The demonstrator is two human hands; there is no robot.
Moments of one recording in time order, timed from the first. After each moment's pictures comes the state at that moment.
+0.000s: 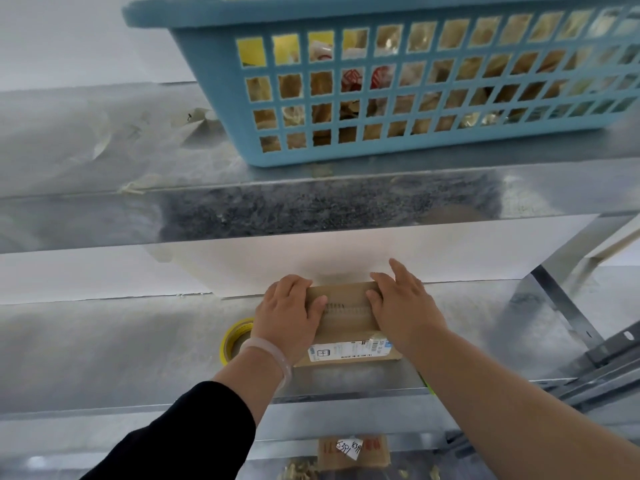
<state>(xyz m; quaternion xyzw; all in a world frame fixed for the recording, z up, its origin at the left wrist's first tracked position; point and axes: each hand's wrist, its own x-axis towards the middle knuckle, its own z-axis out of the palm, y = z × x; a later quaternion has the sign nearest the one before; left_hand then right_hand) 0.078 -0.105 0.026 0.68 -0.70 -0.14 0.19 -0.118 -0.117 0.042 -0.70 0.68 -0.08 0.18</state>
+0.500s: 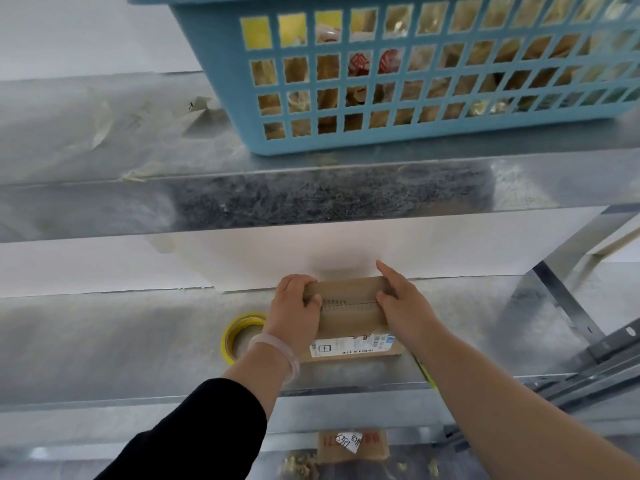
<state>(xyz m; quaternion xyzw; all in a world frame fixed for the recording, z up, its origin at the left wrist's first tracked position) 0.070 -0.107 0.016 0.66 -0.62 -0.28 0.32 -0.120 -0.110 0.027 -0.57 0.64 -0.29 0.43</state>
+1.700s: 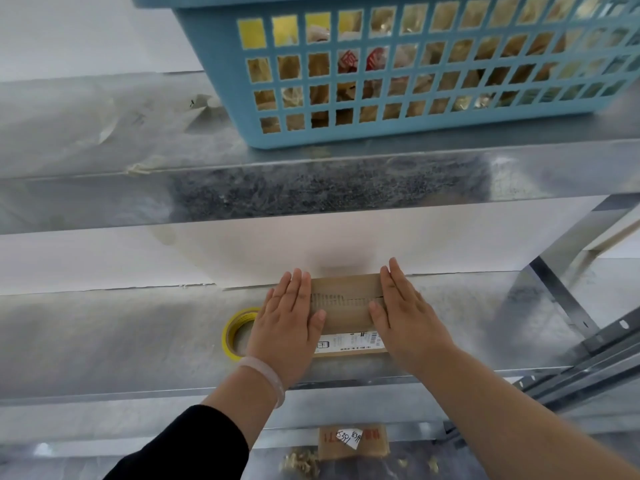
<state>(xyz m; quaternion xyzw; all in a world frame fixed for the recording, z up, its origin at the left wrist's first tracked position) 0.085 -0.070 0.006 0.62 -0.77 -0.06 0.13 -0.127 -0.080 0.027 -0.74 0.64 -0.10 0.19</state>
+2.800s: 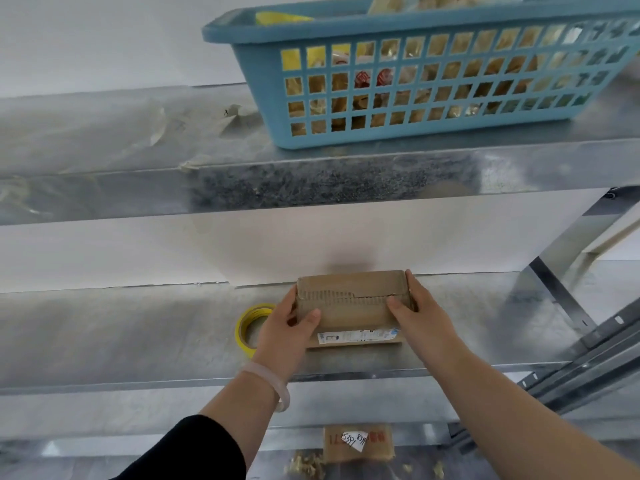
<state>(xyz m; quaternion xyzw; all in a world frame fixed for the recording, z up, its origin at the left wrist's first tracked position) 0.084 -0.043 0.030 0.62 -0.46 -0.47 0.43 -0.125 -0.059 0.044 -0.50 0.67 -0.33 0.44</state>
